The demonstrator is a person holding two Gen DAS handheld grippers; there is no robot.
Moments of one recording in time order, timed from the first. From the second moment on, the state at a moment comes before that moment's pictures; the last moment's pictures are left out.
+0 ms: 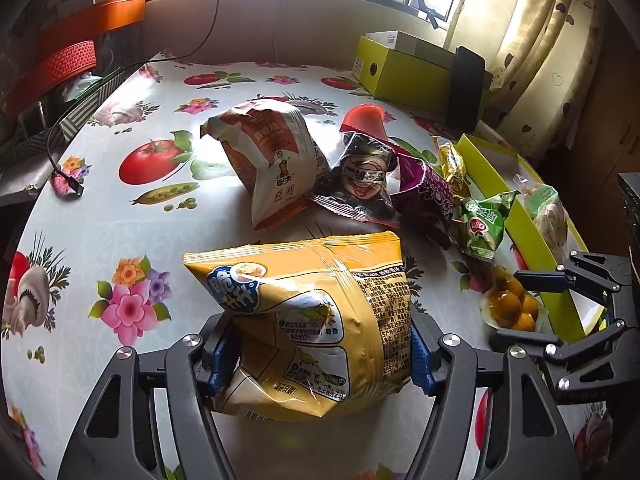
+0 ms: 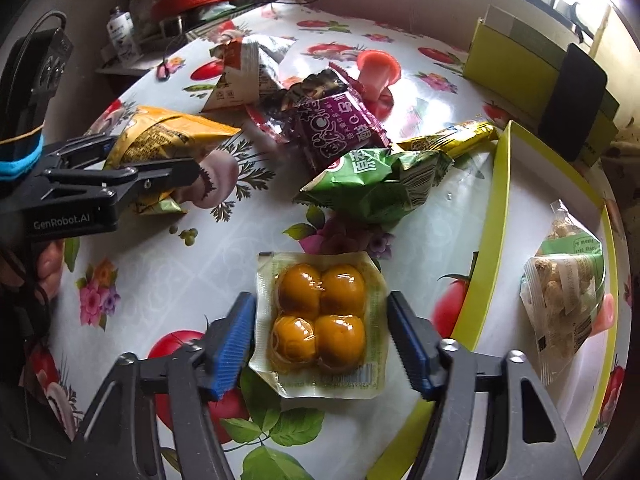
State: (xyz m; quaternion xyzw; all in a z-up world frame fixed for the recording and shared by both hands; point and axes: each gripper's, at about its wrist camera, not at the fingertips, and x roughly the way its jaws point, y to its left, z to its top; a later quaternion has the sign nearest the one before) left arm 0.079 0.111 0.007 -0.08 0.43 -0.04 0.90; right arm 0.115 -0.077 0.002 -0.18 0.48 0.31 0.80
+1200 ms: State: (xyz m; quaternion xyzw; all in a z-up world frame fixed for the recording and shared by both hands) left arm 0.059 0.093 0.013 -0.09 0.43 -0.05 0.90; right arm 0.104 -0.089 0.008 -0.19 0.48 0.30 0.80
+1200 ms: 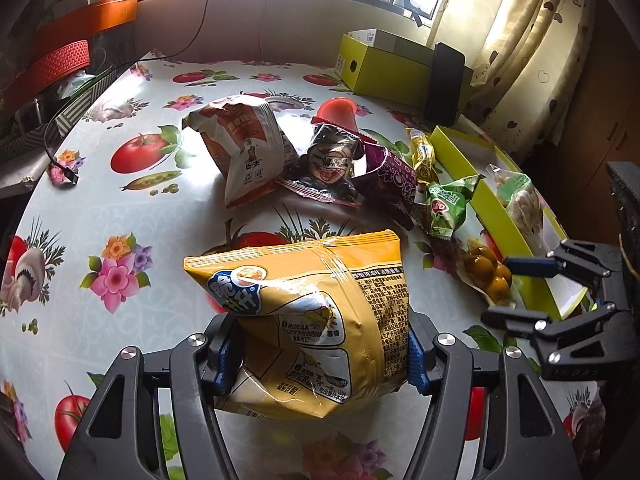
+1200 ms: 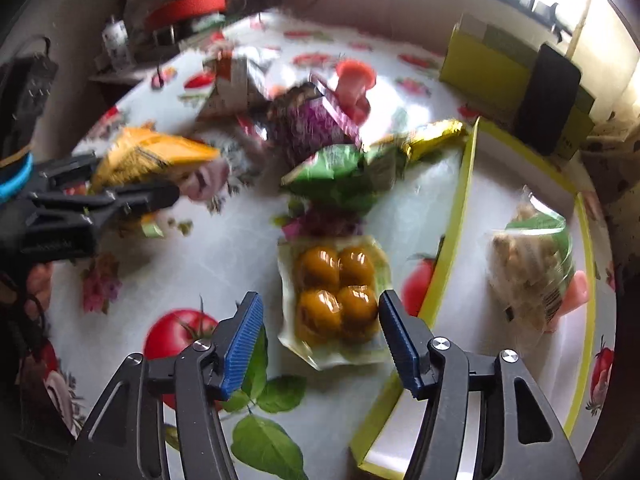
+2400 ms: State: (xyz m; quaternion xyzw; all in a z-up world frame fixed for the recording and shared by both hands) left arm 0.052 0.095 0.021 -0.11 0.42 -0.07 0.90; right arm 0.095 -0.090 0.030 -0.06 0.44 0.33 0.83
